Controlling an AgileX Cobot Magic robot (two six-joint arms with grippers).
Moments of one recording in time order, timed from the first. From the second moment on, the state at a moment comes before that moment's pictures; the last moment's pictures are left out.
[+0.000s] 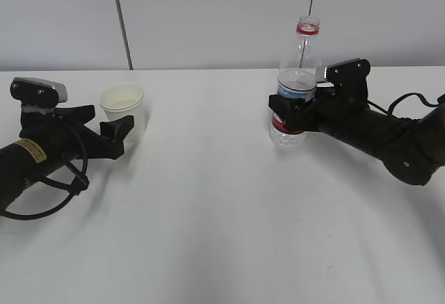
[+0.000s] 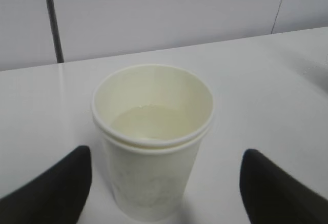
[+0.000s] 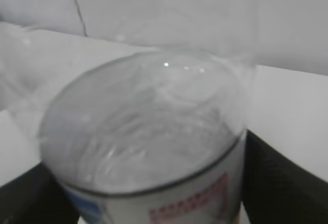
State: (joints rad) left arm -0.14 2.07 -0.69 0.36 -1.12 -0.21; right arm 0.09 2.19 -1.01 -0.49 -0.93 0.27
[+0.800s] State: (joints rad) left arm -0.14 2.07 -0.69 0.37 -1.13 -0.21; right arm 0.09 2.11 -0.86 -0.45 -0.92 0.27
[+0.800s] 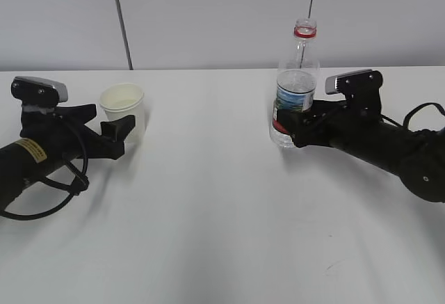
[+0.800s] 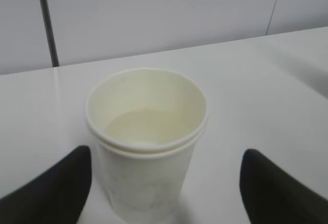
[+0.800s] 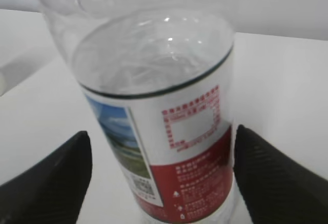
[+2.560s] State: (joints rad) left arm -0.14 1.45 -0.80 0.33 -0.19 -0.38; right arm 0.09 1.39 -0.92 -0.39 -0.03 0.37
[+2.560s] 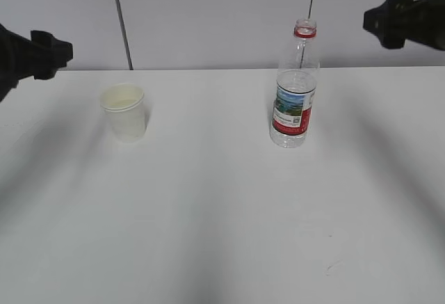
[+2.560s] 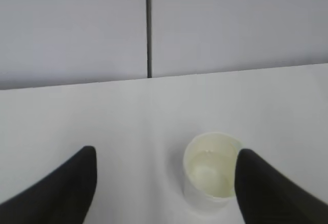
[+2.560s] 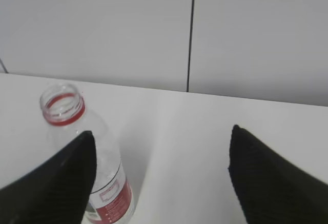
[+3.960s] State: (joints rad) left arm -0.14 1.47 -1.31 0.06 1.23 -0.23; right arm 0.09 1.39 -1.38 -0.02 1.24 0.07
